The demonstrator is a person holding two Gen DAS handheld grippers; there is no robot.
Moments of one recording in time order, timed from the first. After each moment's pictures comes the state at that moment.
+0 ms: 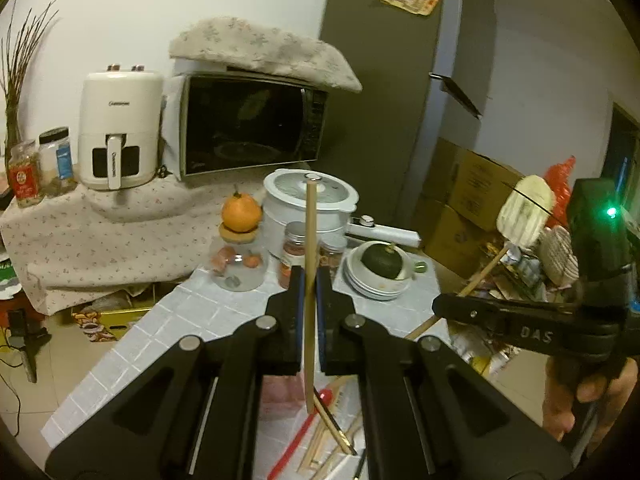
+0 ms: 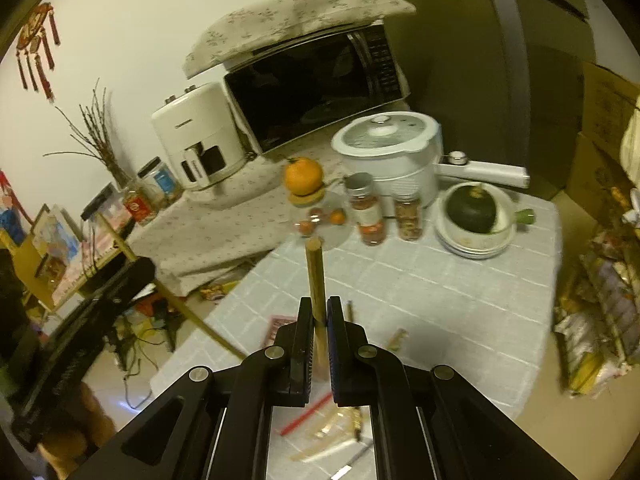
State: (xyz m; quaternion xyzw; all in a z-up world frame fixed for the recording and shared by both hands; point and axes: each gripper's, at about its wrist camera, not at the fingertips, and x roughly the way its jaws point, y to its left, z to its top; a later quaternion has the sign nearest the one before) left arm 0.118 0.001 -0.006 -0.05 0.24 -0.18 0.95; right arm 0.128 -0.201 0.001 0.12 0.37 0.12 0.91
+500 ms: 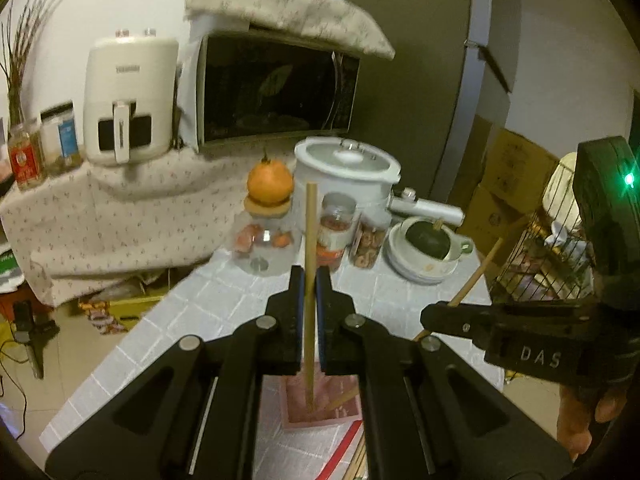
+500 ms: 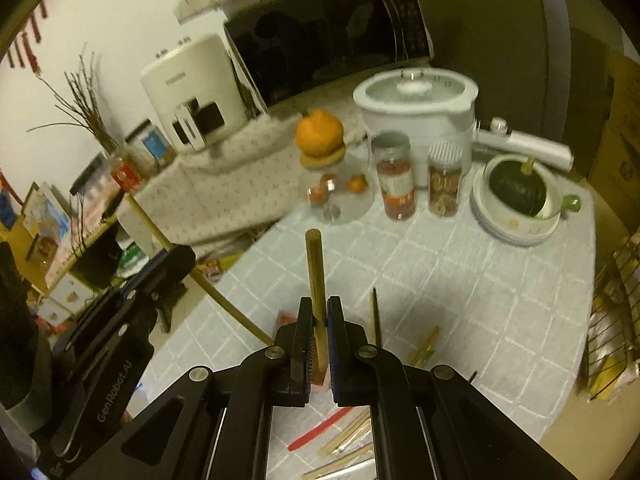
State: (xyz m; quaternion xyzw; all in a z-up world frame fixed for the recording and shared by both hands) left arm 0.164 0.009 -0.059 -0.03 0.29 -0.14 0.95; right arm 0.190 -0.157 -0.058 0.10 0.45 0.12 0.88
